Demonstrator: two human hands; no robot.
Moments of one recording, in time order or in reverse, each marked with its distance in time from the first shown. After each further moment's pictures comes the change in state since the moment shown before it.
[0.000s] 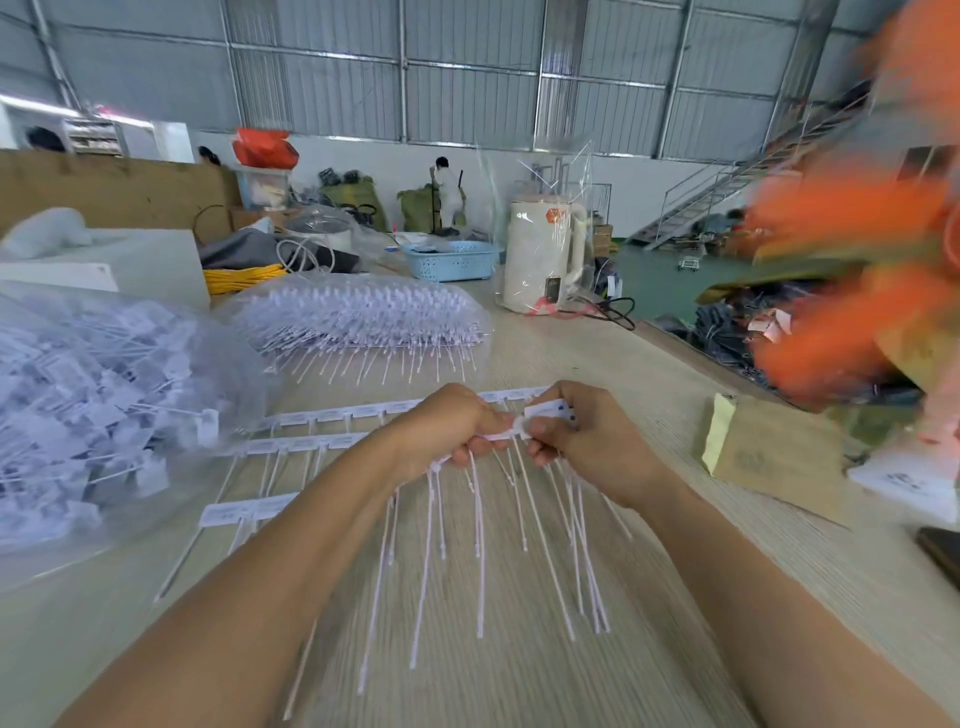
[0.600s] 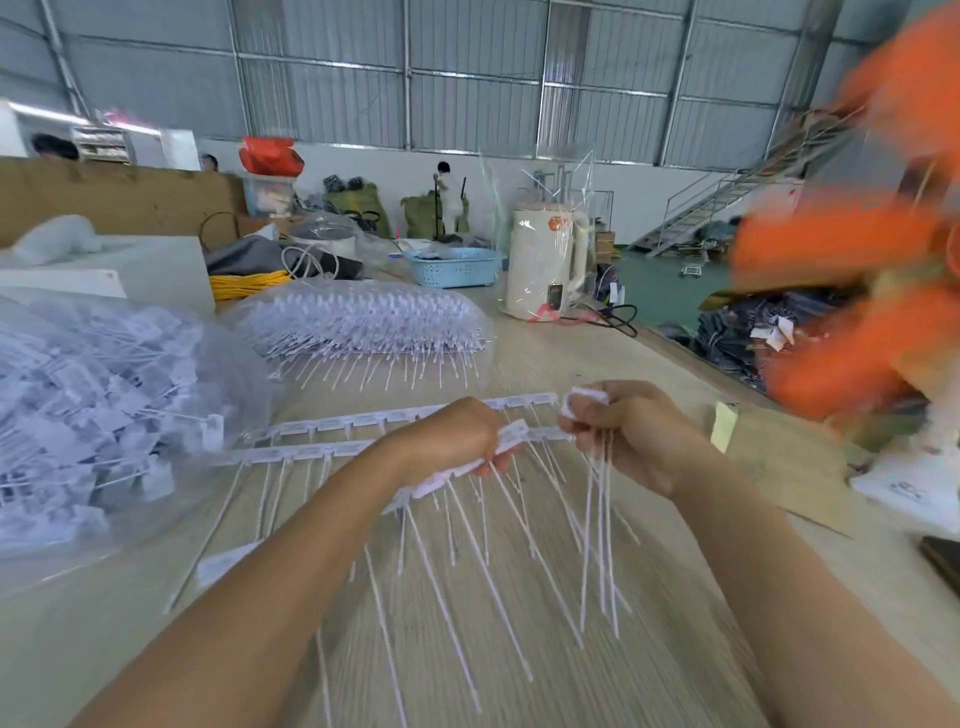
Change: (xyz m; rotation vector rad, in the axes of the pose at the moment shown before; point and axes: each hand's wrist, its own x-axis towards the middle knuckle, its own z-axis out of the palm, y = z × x) left_hand -0.006 0.006 0.005 0.275 -0.061 0.006; right_hand 0.008 -0.004 -0.035 0.464 0.051 0.283
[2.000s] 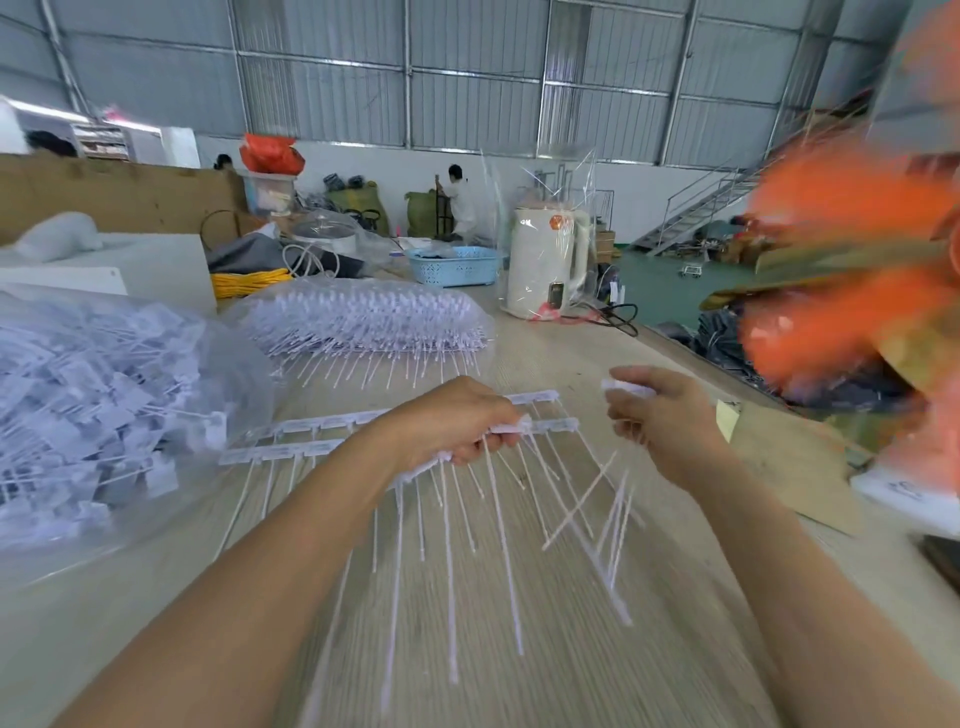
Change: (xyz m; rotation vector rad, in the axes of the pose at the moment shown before) left_hand -0.003 0.004 -0.012 -0.180 0.007 0.034; right_hand 0.008 0.007 -0.019 -0.300 0.320 -0.192
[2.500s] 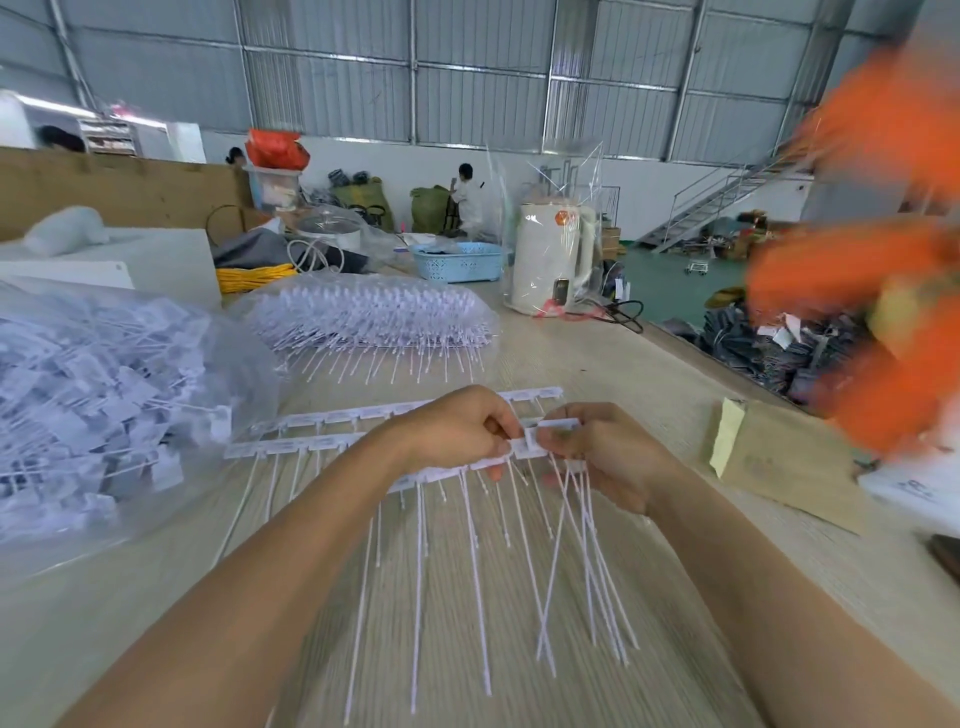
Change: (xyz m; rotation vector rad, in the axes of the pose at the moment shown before) left_hand 0.004 -0.013 -0.001 0.361 -0.040 0.115; right_hand -0.027 -0.003 0.038 0.067 -0.438 0.226
